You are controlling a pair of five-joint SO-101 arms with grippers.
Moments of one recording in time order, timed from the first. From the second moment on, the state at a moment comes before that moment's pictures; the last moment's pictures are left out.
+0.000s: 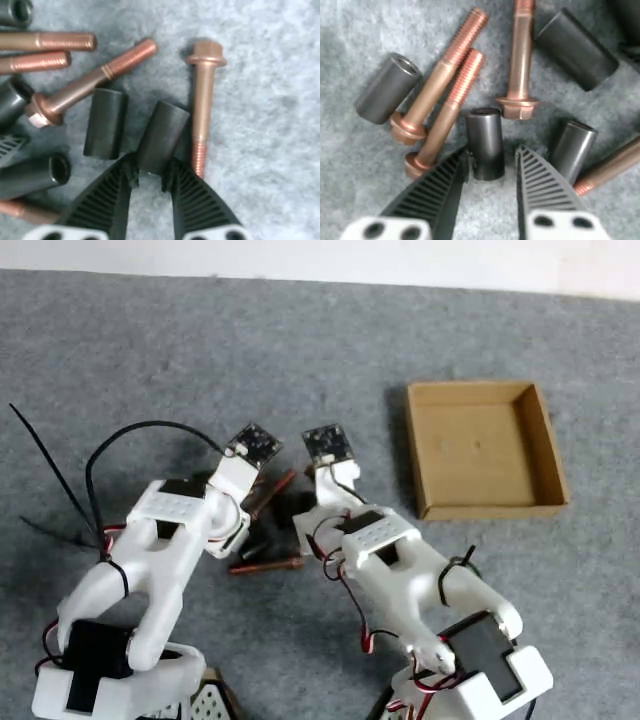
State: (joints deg) left arm 3.4 -11.6 51.6 46.4 -22.3; right arm -32.6 -4.0 52.2 21.9 -6.9
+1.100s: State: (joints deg) left arm 3.7 -11.7 52.5 46.6 -23.3; right arm -32.6 -4.0 52.2 21.8 -6.9
